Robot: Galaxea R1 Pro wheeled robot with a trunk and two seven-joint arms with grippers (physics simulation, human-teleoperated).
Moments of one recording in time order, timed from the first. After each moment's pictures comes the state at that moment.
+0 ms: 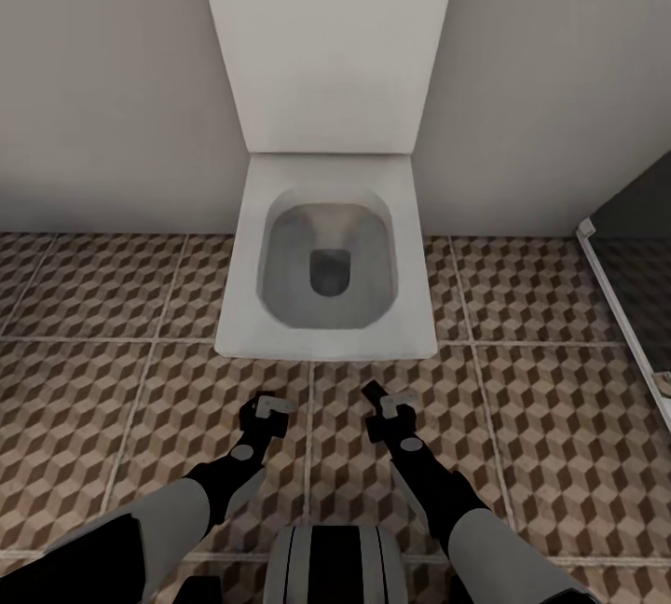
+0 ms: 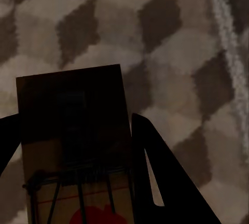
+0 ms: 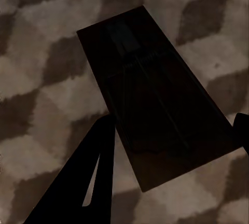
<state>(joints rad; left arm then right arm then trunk) -0.86 -0.07 -1.15 -0.16 0.90 -0.32 0.24 -0.68 0.15 0.26 -0.52 0.04 0.07 -0.14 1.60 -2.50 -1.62</state>
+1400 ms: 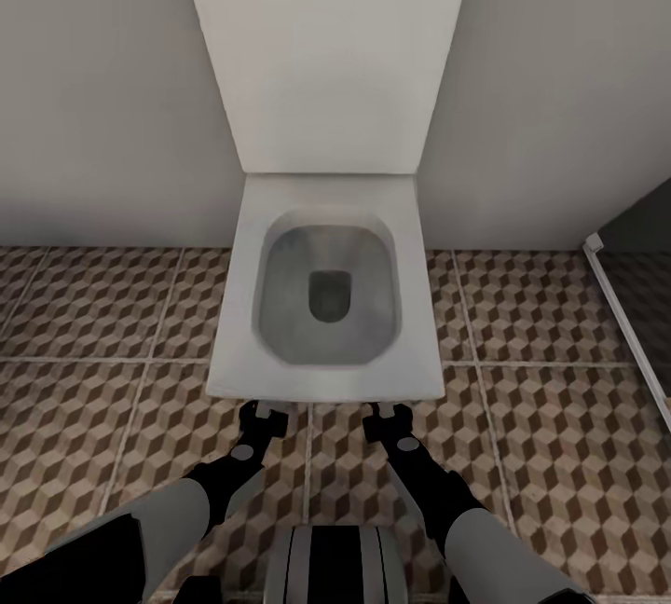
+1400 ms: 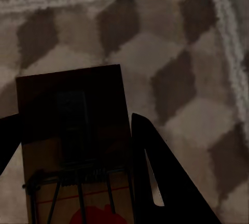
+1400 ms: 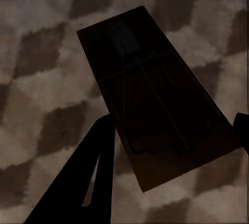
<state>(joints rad) -0.86 -0.07 -1.15 -0.16 0.90 -0.32 0.24 -0.68 0.16 0.26 -0.52 0.04 0.07 -0.14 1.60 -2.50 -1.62</state>
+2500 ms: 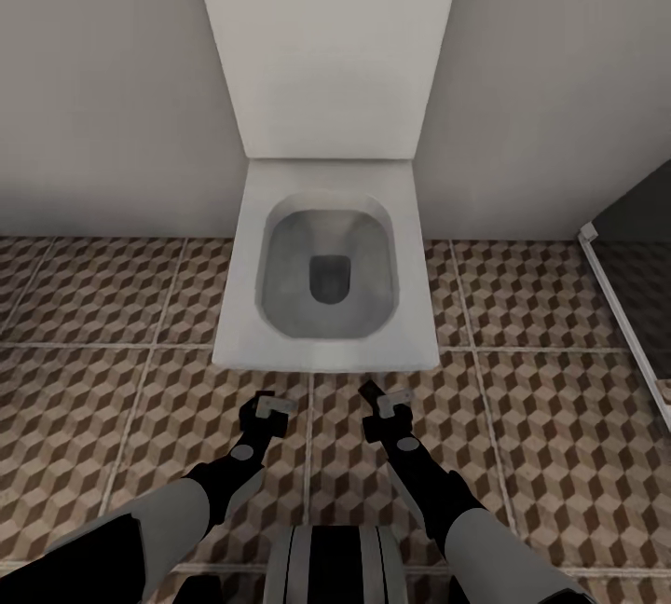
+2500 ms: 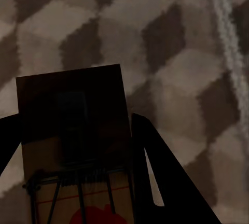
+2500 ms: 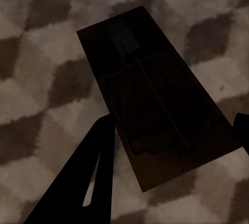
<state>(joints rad) -0.86 -0.07 -1.15 -0.16 0.90 -0.32 0.24 -0.68 0.16 0.26 -0.52 0.04 0.07 -0.14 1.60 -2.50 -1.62</state>
